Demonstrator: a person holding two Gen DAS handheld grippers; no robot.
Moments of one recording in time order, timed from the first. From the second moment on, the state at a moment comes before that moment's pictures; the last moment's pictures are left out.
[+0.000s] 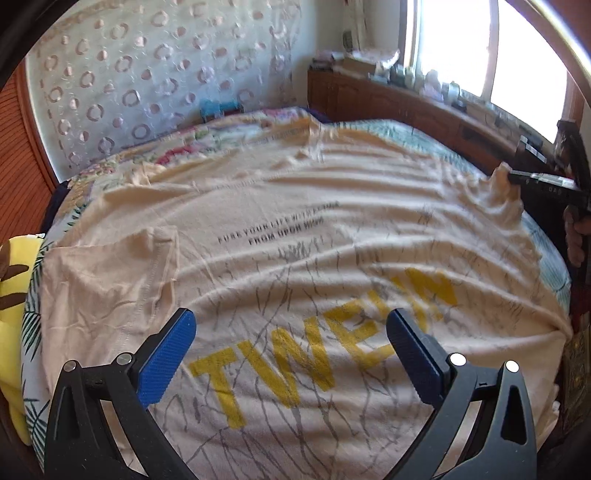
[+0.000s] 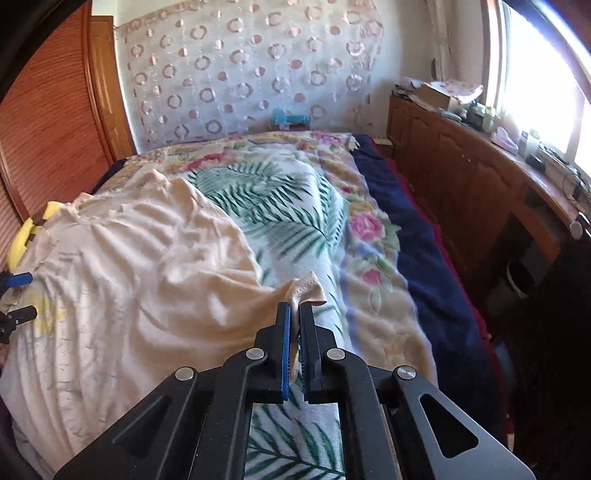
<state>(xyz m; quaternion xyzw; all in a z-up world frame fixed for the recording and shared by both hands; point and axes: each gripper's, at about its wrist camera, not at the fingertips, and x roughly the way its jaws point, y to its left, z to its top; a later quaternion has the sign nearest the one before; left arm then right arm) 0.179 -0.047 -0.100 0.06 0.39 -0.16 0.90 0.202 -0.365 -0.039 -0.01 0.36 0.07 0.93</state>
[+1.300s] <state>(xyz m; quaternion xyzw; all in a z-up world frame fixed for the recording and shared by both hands) 0.096 -0.036 -0.066 -0.01 0.31 -0.16 0.94 0.184 -0.248 -0.051 -0.05 0.40 0.18 0.90</state>
